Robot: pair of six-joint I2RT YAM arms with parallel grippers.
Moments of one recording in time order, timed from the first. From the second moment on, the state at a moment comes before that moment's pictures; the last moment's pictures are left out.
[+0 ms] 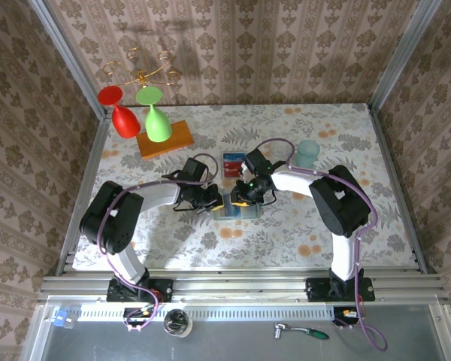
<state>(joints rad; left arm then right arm) -0.58 1.71 0.88 -0.26 0.50 -0.81 0.56 1.94 1.19 -0.41 -0.49 0.63</state>
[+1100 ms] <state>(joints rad) -0.58 1.72 0.88 -0.25 0.51 -0.81 0.51 1.91 1.15 -0.39 -0.52 0.63</state>
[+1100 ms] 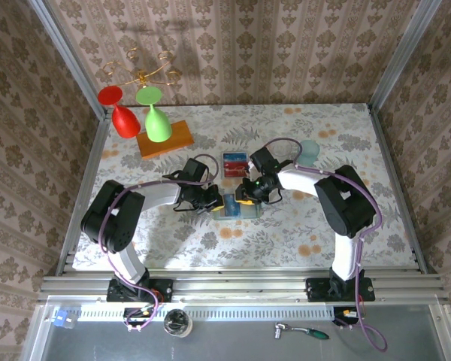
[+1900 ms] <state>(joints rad) -0.58 1.74 0.88 -0.23 0.53 -0.81 0.51 1.95 1.12 -0.29 -0.59 0.70</state>
